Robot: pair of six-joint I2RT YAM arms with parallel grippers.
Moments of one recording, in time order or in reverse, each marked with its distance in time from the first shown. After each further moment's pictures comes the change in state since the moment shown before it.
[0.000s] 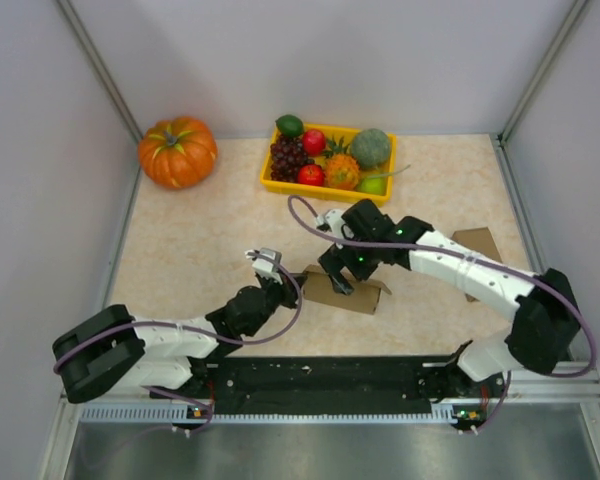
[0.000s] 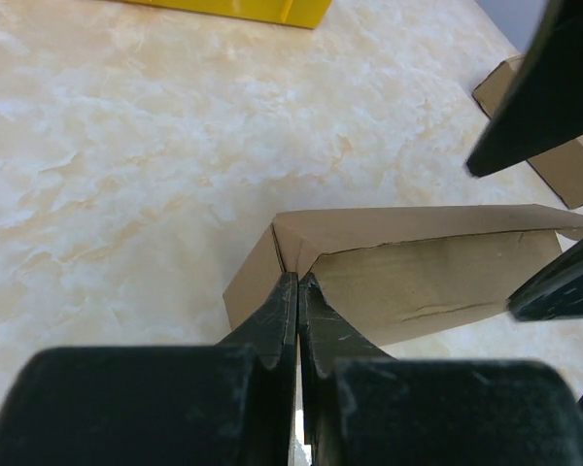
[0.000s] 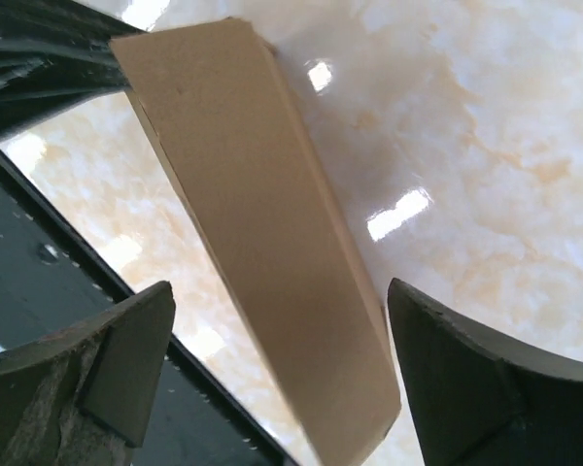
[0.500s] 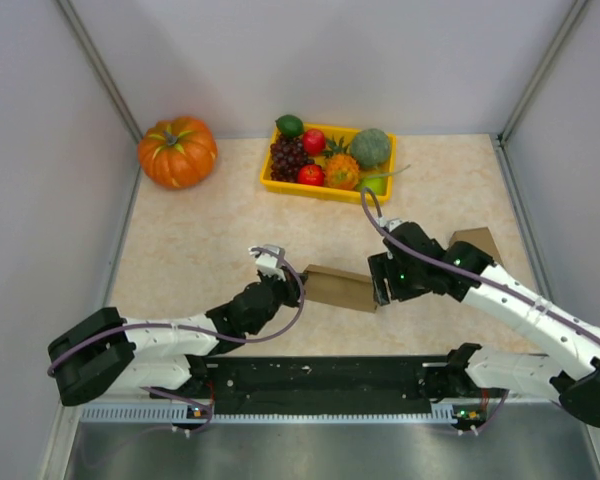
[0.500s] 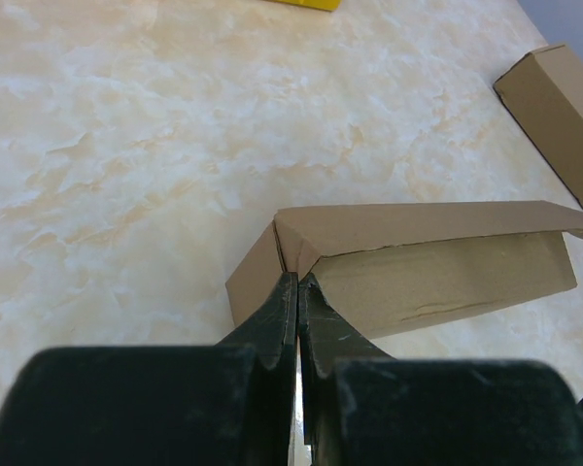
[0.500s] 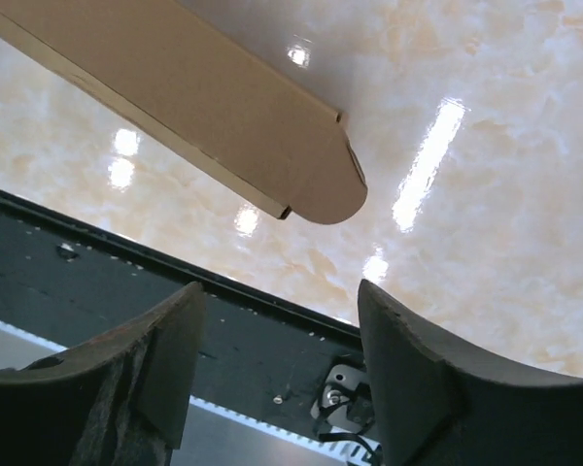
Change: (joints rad) left arm -0.023 -0.036 0.071 -0.181 -0.058 -0.053; right arm -0.006 -0.418 -0.126 -0.284 0.233 0.527
